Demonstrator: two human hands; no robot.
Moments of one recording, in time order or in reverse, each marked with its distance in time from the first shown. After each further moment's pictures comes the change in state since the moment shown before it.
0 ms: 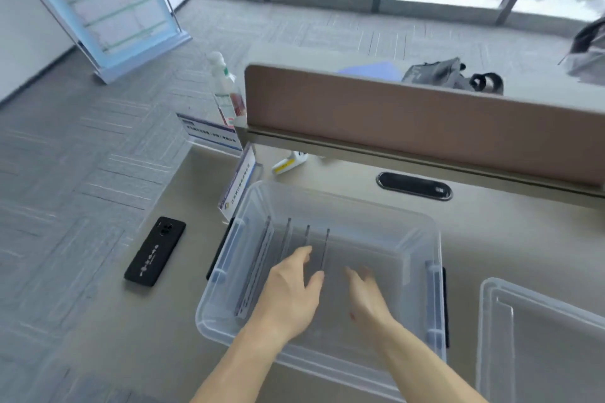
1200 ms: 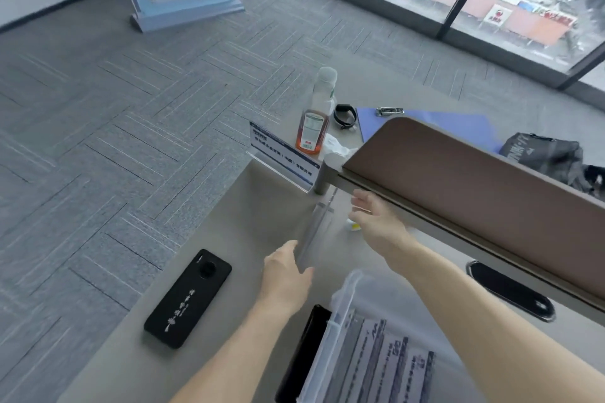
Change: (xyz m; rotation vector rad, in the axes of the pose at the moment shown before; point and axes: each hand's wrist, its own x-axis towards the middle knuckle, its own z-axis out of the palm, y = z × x) left_hand 0.188 -0.128 -0.147 -0.285 0.157 -0.274; right_hand 0.094 -0.270 0.190 -0.431 -0.148 -0.458
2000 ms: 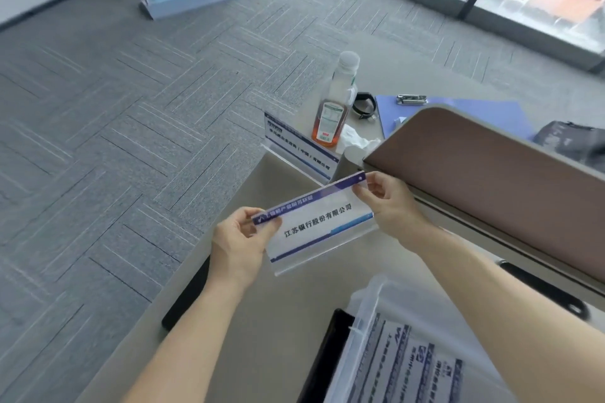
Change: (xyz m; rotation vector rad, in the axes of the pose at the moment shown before) left_hand 0.026 -0.026 -0.079 -0.530 0.280 0.060; right_hand 0.036 -0.010 0.015 -0.061 -0.012 -0.178
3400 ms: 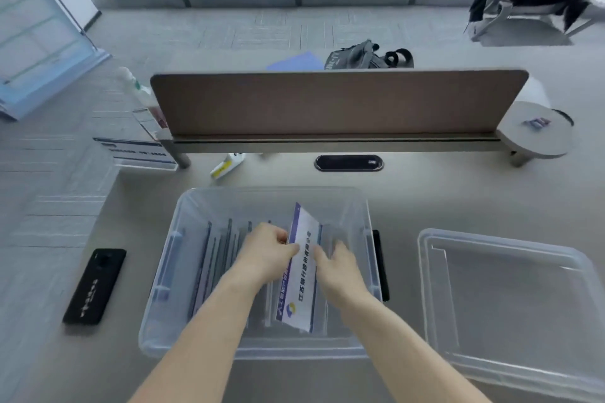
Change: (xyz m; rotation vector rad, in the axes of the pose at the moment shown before) left_hand -0.311 0.018 0.212 0.839 -0.645 0.141; right_hand -0.372 0.157 -0.113 0.367 0.278 0.499
